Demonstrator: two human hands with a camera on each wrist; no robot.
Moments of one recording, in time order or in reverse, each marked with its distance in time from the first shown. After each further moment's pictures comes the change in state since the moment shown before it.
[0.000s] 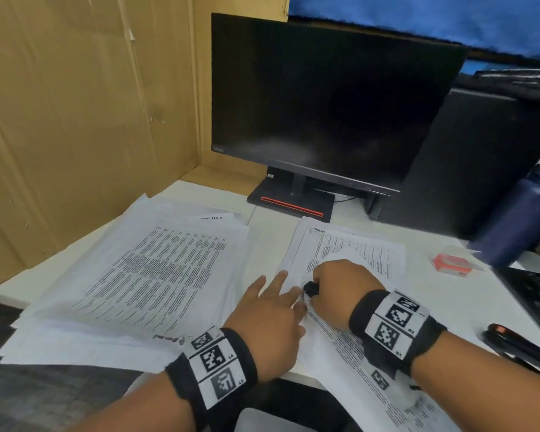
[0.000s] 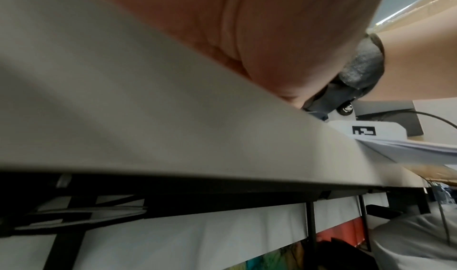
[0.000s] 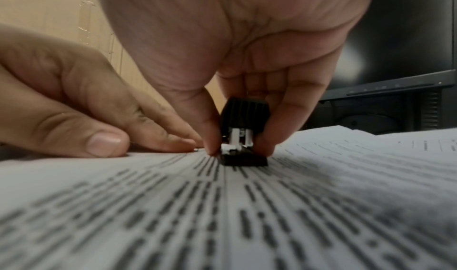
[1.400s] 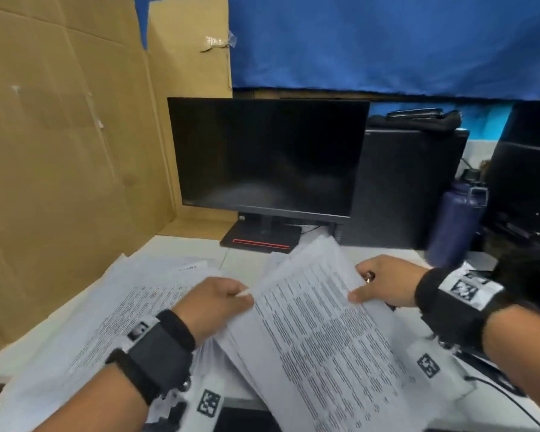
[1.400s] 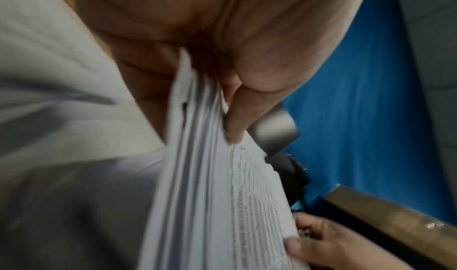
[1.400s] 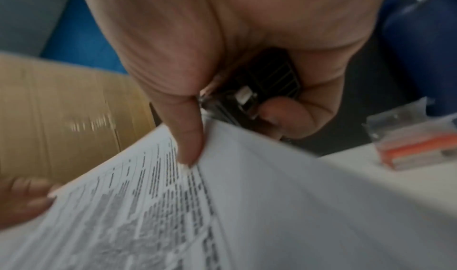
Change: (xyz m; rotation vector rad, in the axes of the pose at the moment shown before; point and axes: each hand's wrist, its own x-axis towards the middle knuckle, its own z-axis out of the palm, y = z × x) left_hand -0.008 -0.024 -0.086 -1.065 0.172 -0.281; right_hand -0.044 0.132 -0.066 0.549 -0.047 0.158
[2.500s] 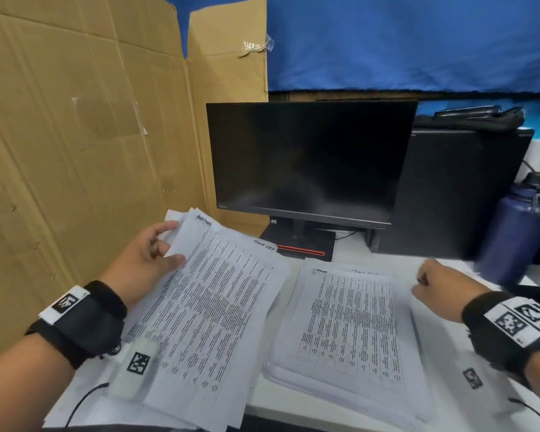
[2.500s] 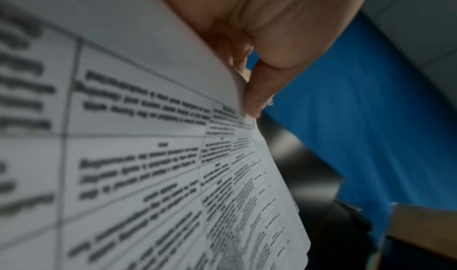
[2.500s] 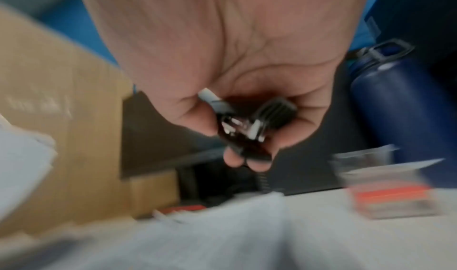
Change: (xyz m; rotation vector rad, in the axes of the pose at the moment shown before) left_hand 0.006 -0.043 -0.153 -0.029 0.446 0.162; right_hand 0.033 0.023 0.008 -0.353 0.285 0.102
